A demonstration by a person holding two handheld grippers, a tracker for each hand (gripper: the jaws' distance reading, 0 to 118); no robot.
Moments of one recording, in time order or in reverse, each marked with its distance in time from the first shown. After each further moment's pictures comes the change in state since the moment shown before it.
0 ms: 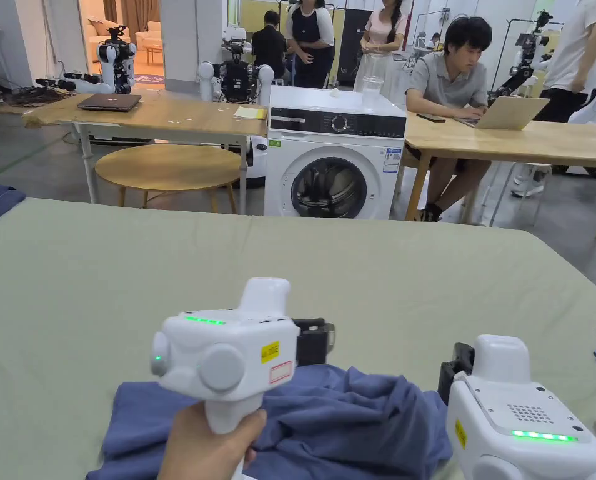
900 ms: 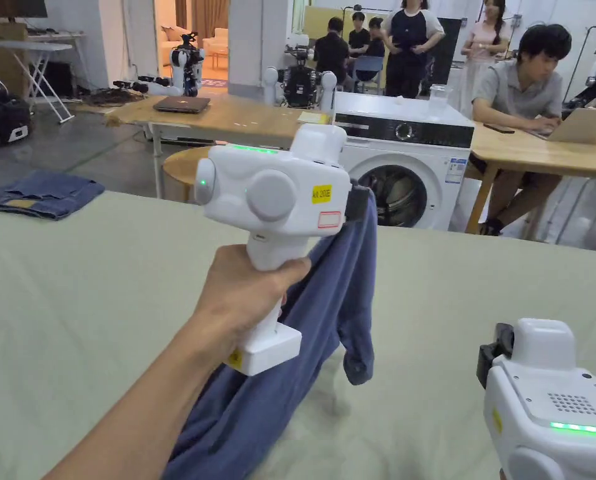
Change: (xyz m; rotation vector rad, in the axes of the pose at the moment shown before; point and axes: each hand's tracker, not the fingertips) left arm 0.018 0.142 0.037 0.114 -0.013 -0.181; right arm -0.026 0.024 0.007 0.098 0.012 0.082
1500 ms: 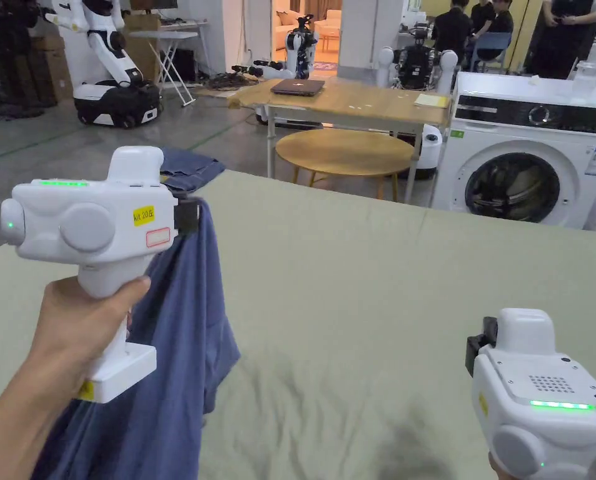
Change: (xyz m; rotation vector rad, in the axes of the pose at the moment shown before) left arm -0.183 -0.078 0.221 0.045 0.592 0.182; right arm -0.143 -0.013 -0.033 -0.054 0.270 0.042
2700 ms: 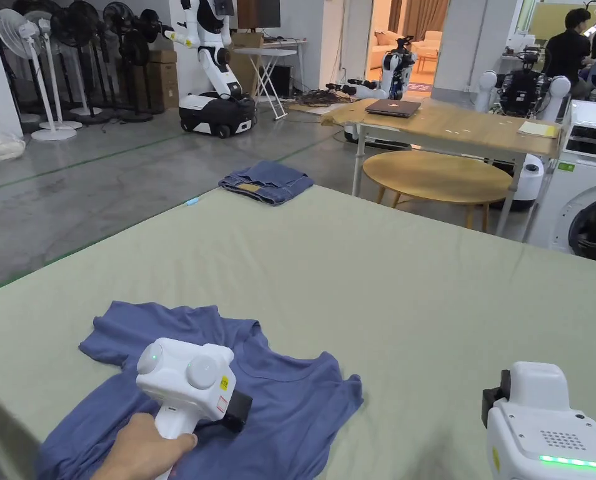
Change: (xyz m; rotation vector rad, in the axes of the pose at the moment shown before) left arm -0.101 -0.227 -0.097 -0.754 0.240 0.054; right arm -0.077 -0.021 -0.032 -0.059 0.128 0.078
